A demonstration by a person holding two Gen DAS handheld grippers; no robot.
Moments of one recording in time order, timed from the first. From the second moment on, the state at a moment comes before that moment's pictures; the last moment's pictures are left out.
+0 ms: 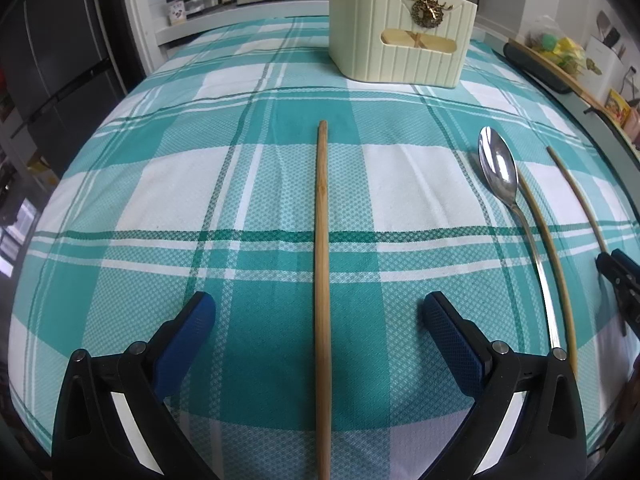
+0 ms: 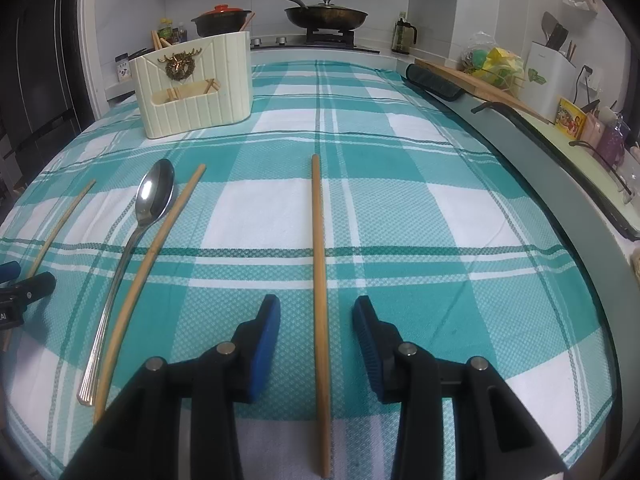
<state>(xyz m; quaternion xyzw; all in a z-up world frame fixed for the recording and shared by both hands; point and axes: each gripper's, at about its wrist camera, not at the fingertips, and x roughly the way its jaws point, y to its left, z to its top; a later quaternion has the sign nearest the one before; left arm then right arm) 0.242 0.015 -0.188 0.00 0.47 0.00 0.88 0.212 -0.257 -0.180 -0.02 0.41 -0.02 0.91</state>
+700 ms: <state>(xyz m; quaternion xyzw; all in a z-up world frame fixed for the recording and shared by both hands) 0.243 0.015 -0.187 0.00 0.47 -0.01 0.88 0.211 -0.256 -0.180 -0.02 0.41 -0.02 0.91</state>
